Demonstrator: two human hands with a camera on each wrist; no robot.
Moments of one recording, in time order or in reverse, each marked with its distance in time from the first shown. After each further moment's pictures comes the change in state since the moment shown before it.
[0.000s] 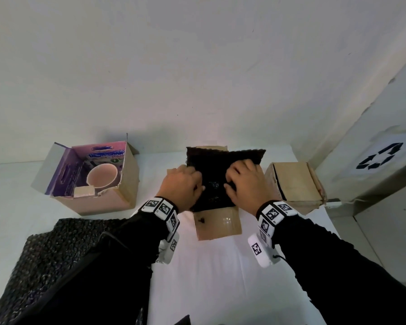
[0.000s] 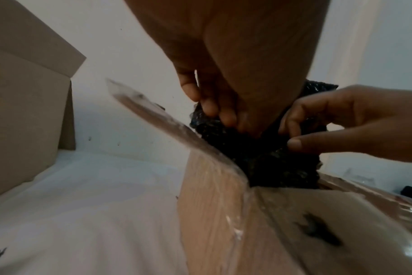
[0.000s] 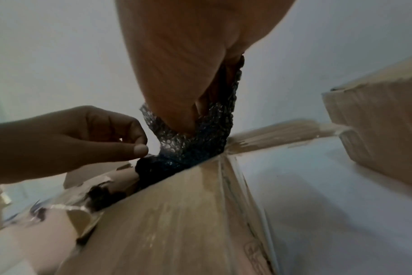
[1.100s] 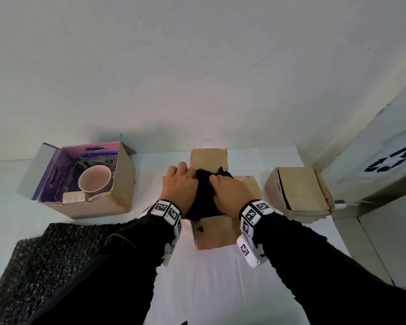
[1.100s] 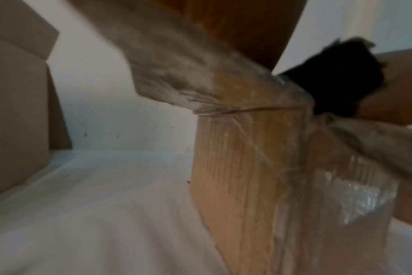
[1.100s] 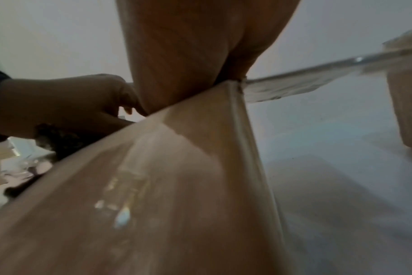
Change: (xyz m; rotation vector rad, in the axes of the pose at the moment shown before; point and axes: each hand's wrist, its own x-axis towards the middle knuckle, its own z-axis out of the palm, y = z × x) left_hand 0.024 0.002 0.021 0.325 -0.124 -0.072; right_hand 0.034 -0.016 0.037 0.169 -0.410 -0.019
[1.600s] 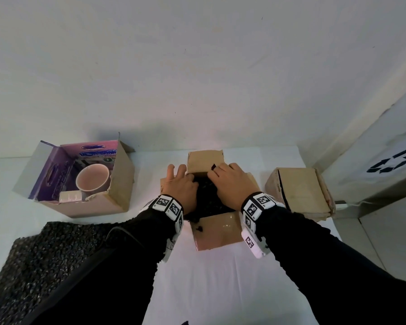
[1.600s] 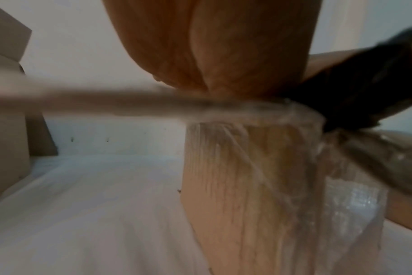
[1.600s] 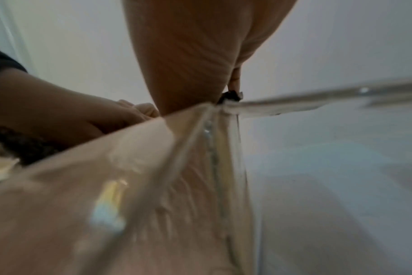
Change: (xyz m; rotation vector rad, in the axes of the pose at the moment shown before) left_hand 0.008 0.005 0.001 0.017 -0.209 -0.020; right_hand 0.012 0.015 -0.010 -0.320 0.122 -0.173
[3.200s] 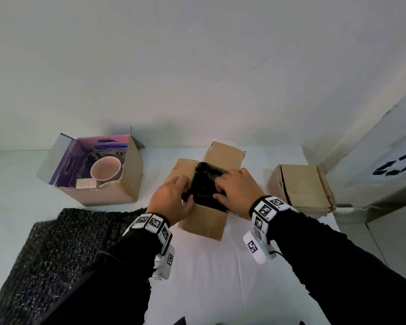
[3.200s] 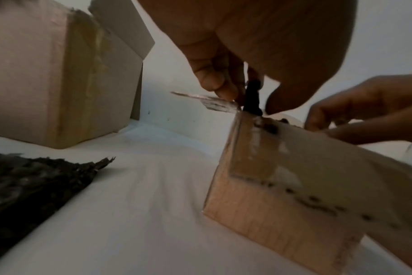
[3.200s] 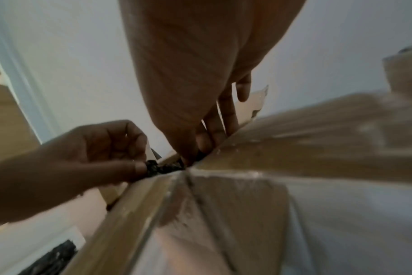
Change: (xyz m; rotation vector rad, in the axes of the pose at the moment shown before) left_hand -0.065 -0.013 0.030 -0.695 0.411 -0.124; right_hand -0.031 -0.010 -0.005 0.188 -0.031 0.039
